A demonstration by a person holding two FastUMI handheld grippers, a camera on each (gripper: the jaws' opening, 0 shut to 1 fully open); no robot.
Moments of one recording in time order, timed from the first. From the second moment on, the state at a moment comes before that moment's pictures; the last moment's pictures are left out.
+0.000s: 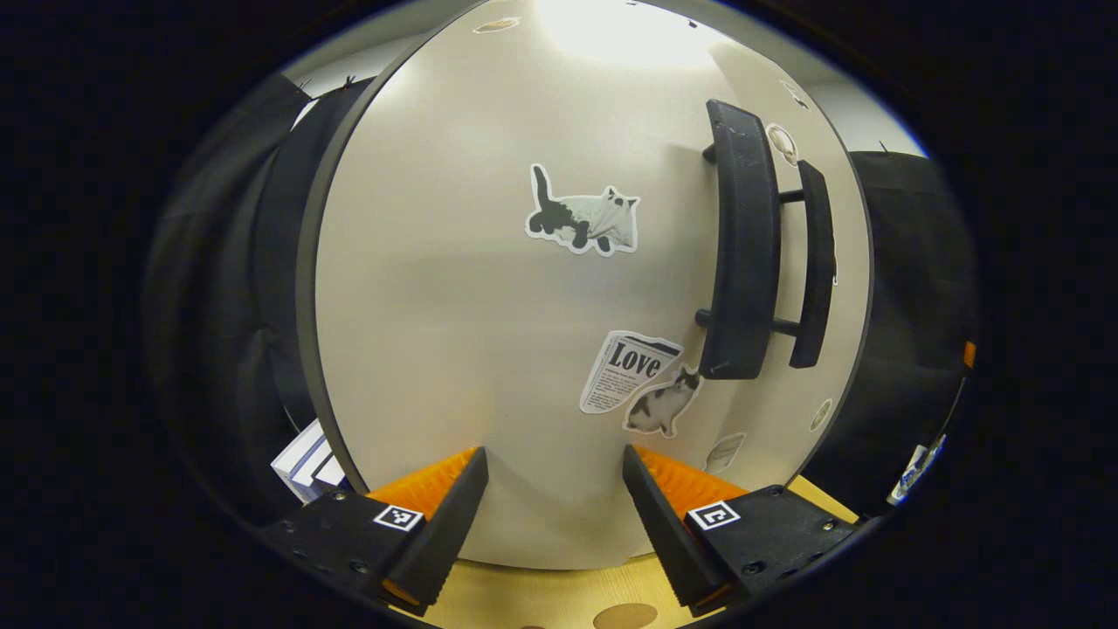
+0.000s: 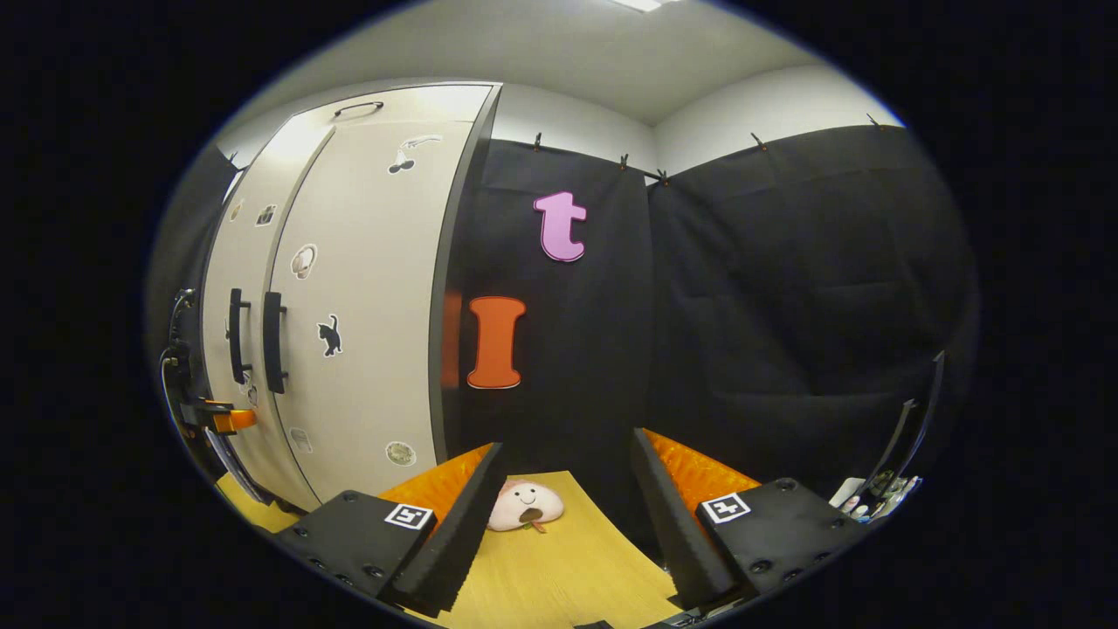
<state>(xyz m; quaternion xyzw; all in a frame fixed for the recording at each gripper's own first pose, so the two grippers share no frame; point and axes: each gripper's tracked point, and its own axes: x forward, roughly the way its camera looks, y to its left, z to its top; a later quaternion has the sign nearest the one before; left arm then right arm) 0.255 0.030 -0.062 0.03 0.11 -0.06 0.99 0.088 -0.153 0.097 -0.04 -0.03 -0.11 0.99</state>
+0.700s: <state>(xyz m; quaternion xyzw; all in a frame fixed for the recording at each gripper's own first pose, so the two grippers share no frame) 0.205 0.032 0.001 0.02 0.10 -0.04 0.99 0.105 -0.164 0.114 -0.02 -0.04 -0.08 1.00</state>
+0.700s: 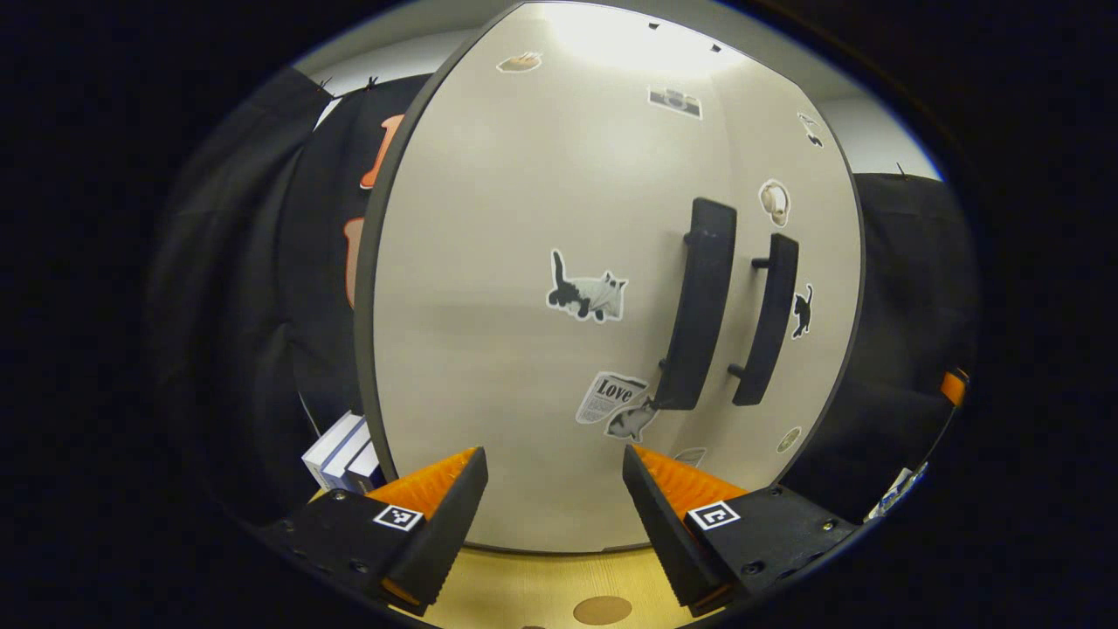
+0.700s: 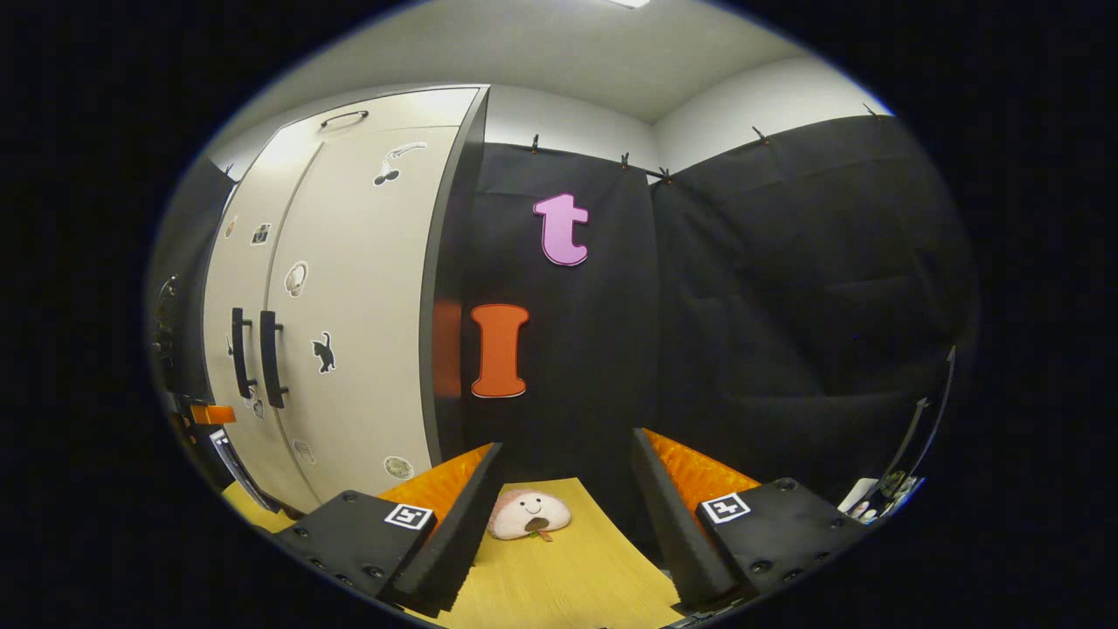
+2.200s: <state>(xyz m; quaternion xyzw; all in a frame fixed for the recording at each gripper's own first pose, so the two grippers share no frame) 0.051 -0.023 0.174 0.04 -0.07 0.01 1.00 0.105 -0.183 0.110 -0.03 -0.03 0.01 1.00</state>
